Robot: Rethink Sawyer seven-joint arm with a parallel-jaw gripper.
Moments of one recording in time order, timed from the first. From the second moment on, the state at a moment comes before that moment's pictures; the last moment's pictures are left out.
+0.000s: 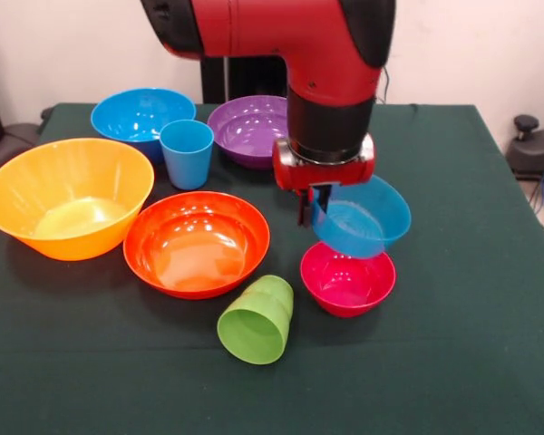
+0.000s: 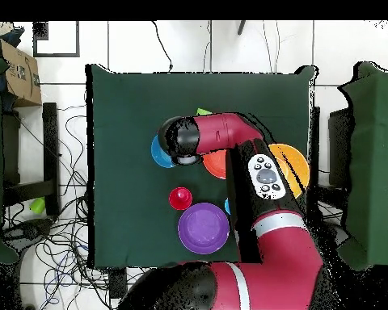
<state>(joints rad) -0.37 -0.49 0.33 1.41 -0.44 0.80 1.75</state>
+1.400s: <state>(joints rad) -0.37 -0.43 0.33 1.38 -0.44 0.80 1.75</state>
